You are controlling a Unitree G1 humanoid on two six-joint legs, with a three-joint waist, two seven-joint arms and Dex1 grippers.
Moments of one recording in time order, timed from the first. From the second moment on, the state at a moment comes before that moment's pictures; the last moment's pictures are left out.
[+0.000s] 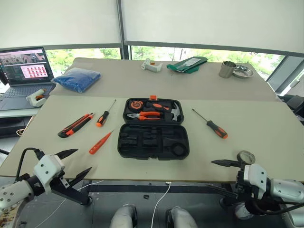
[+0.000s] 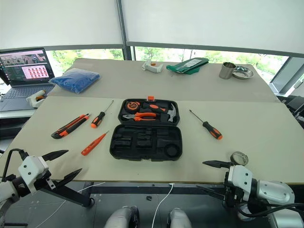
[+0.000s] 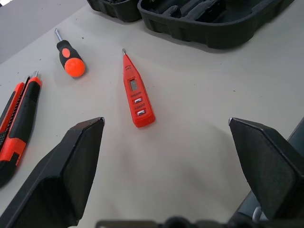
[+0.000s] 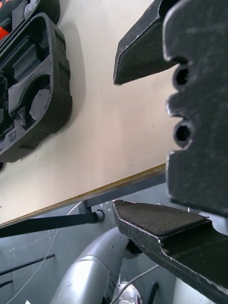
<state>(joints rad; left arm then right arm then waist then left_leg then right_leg) 0.33 0.74 0.41 -0.14 -0.31 -0.13 -0.92 0.18 -0.74 -0.17 -0.01 0.35 -0.33 1.20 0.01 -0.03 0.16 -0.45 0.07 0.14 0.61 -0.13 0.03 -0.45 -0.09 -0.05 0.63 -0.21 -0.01</state>
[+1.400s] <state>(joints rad) -0.77 0.53 0.08 0.51 -0.32 0.80 -0.27 -0.07 -0.55 -0.16 -0.36 0.65 0.03 0.92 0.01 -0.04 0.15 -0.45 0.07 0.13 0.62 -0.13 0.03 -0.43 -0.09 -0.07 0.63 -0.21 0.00</state>
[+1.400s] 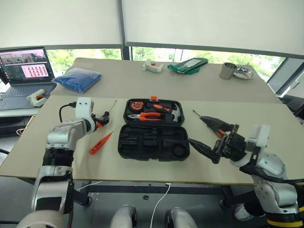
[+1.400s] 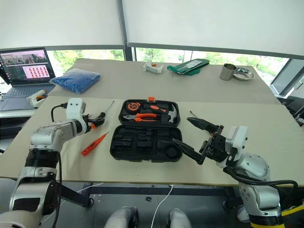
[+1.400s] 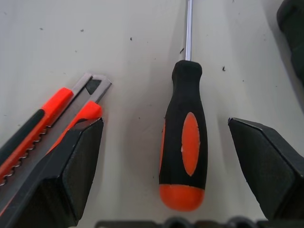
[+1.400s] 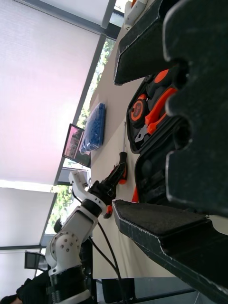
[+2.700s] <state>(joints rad) -0.88 0.53 -0.33 0.69 0.11 -0.26 -1.14 -0.11 -0.77 -0.20 -0.21 0.55 0.16 1.05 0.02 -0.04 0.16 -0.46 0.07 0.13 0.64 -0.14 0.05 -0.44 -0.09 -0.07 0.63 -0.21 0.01</state>
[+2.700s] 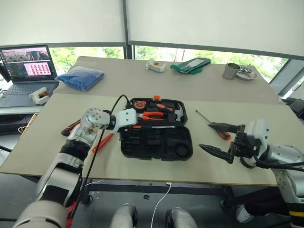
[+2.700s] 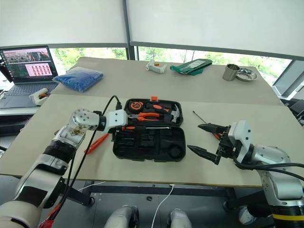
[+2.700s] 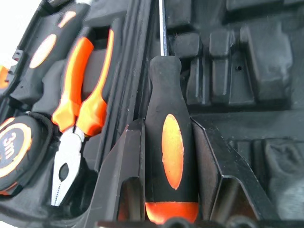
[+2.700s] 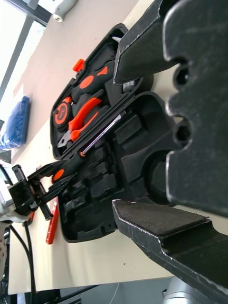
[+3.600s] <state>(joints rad) -0.87 0.41 -0.15 0.78 -0.04 -0.26 -1.06 -0.06 -0.74 -0.25 -0.30 0.76 0.36 1.02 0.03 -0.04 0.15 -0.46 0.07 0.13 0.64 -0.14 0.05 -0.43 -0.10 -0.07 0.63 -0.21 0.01</state>
